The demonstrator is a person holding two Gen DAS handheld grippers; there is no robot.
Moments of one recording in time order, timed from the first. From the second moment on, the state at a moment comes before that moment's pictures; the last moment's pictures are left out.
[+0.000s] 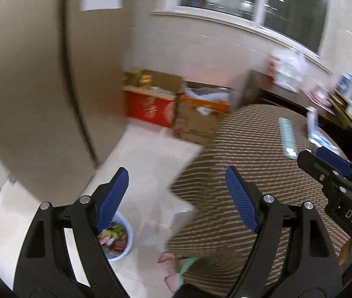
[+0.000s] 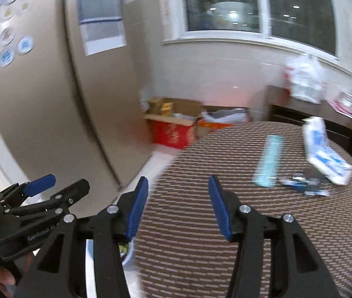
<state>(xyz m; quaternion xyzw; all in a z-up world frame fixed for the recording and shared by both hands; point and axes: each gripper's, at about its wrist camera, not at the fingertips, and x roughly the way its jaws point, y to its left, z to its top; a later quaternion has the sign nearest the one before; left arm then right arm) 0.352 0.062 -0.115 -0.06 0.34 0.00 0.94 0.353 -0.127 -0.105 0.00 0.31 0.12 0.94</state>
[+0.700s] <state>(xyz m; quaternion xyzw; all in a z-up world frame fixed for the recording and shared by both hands) 0.456 -0.227 -0.144 0.08 0.36 -0.22 0.90 0.363 -0.403 -0.141 0.13 0.32 -0.07 0.94</state>
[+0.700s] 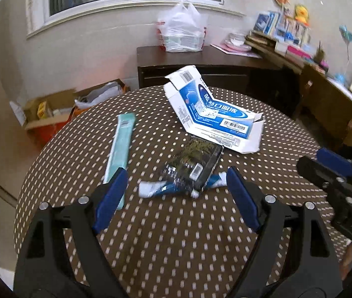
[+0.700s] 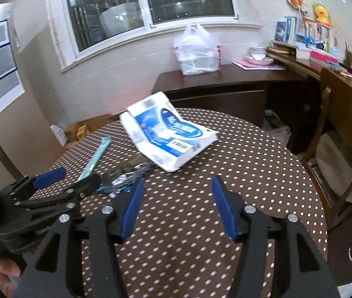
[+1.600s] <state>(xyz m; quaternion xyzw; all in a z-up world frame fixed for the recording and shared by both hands) 0.485 -0.232 -0.159 0.09 0.40 -0.23 0.88 0.406 -0.383 -0.159 0.12 0.35 -0.05 0.93</state>
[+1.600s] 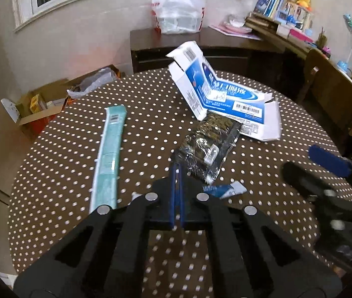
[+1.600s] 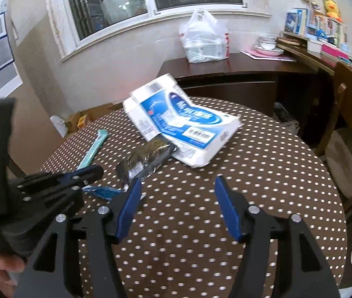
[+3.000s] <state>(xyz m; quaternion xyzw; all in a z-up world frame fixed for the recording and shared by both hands) 0.488 -0.219 -0.171 0.07 0.41 -0.28 0.86 0.425 -0.378 -0.167 0.13 0.36 -0.05 0.92</state>
